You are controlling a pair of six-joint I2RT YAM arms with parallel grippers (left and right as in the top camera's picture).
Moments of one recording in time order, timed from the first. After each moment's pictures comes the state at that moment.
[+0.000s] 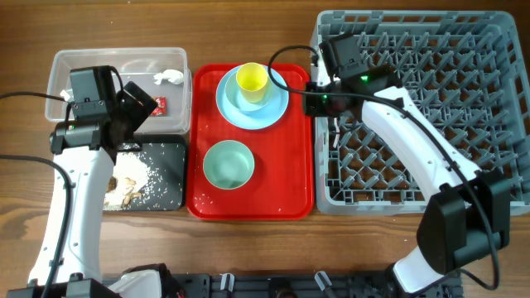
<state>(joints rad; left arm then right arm) 0.12 1.37 1.11 -0.73 -0.08 -0.71 0.37 1.77 1.40 -0.74 -0.28 0.36</state>
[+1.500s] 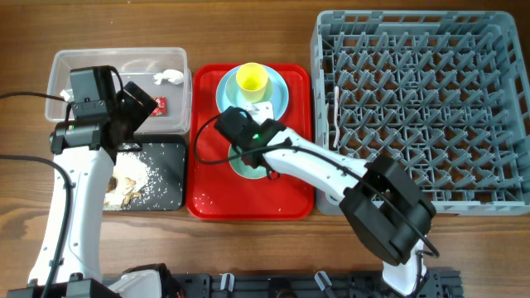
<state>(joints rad) 0.12 1.37 1.11 -0.73 -0.08 -0.71 0.85 2.01 1.40 -0.74 0.38 0.65</state>
